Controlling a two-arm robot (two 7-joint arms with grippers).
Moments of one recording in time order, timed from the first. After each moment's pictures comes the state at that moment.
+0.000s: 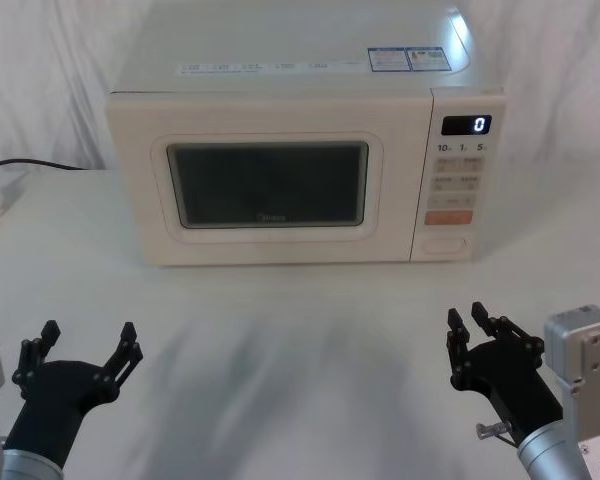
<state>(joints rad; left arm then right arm) 0.27 0.24 0.04 -1.85 -0.25 -0.02 -0.02 -0.17 0.19 -0.26 -1.77 0.07 -0.06 -0.03</state>
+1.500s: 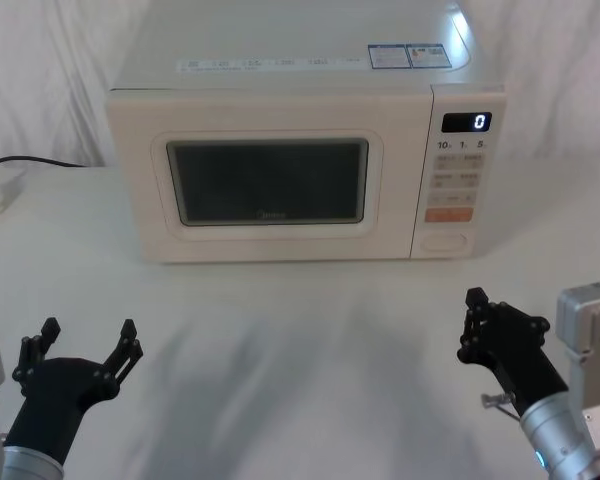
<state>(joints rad) 0.27 0.24 0.04 -1.85 -0.25 -0.02 -0.02 -0.10 0.12 -0.19 -1.66 0.09 -0.10 0.06</state>
